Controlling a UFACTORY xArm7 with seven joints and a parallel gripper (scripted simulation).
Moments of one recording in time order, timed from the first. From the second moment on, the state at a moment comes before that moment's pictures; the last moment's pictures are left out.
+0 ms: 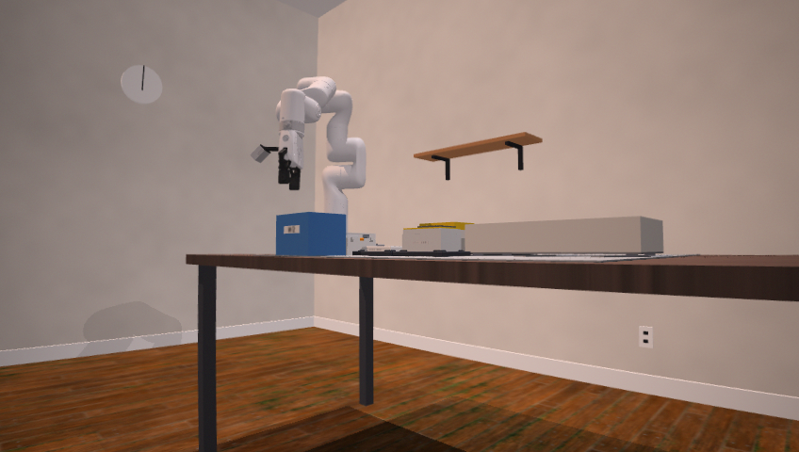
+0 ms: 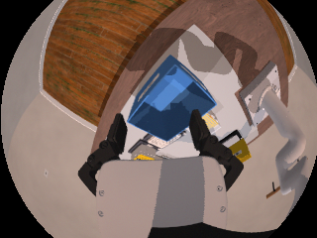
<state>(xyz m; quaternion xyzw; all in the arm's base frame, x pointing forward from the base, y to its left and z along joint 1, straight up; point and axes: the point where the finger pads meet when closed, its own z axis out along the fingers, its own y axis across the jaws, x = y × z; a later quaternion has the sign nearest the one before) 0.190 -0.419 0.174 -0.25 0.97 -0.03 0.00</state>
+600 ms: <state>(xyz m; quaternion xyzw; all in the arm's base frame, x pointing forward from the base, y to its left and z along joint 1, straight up) 0.253 -0.378 0.182 -0.45 0.89 -0.02 0.00</state>
